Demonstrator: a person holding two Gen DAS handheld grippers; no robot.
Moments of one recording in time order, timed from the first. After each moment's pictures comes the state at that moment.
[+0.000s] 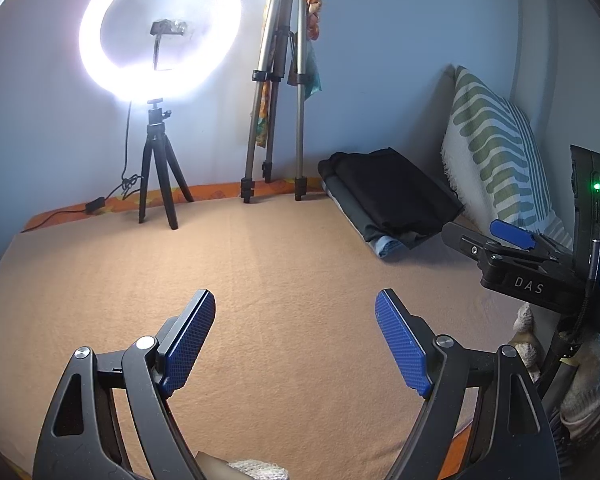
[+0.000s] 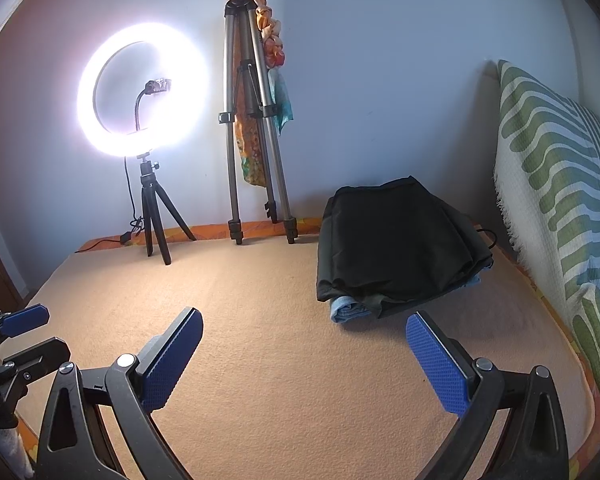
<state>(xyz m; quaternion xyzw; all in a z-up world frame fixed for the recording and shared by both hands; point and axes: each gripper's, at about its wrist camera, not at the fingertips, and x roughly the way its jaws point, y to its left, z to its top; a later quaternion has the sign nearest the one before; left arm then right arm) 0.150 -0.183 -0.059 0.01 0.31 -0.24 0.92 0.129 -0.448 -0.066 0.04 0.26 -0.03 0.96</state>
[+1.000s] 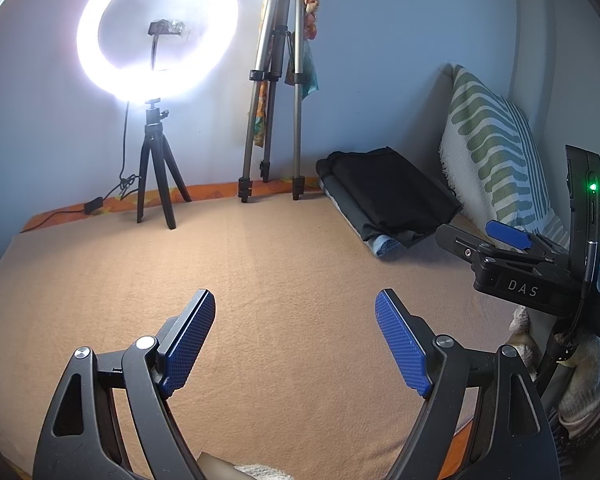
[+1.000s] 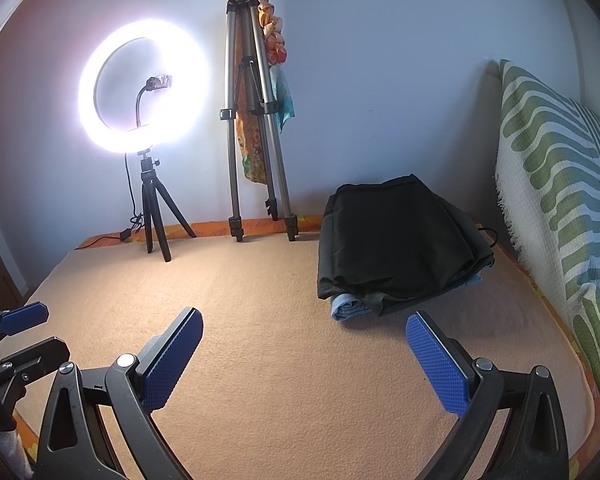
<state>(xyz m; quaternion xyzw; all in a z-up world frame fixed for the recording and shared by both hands) 0.150 -0.184 -0.058 0.02 0.30 -0.24 0.92 0.127 -0.448 -0.069 0.04 0.26 -0.03 0.96</state>
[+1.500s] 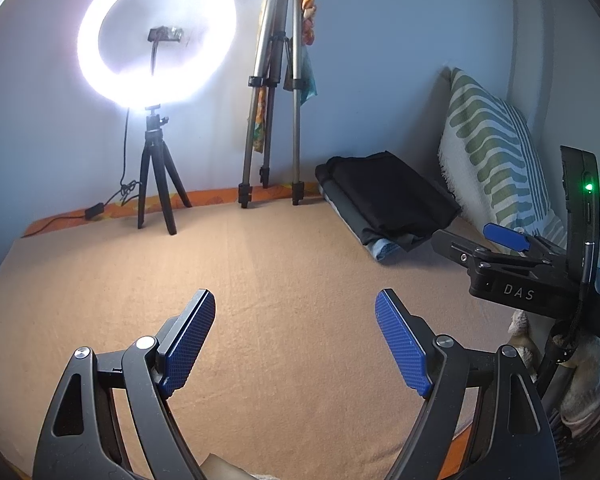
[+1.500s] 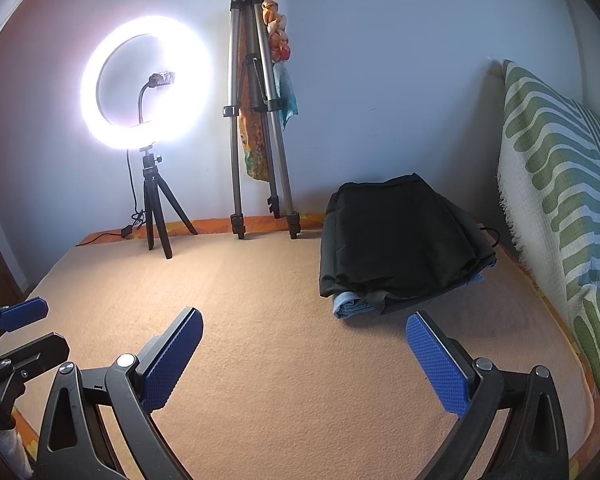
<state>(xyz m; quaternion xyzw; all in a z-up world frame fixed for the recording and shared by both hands) 0.146 -0.185 -0.058 0.02 0.29 -0.24 0.93 0.129 -0.446 -0.072 0.03 0.27 -0.03 0.96</state>
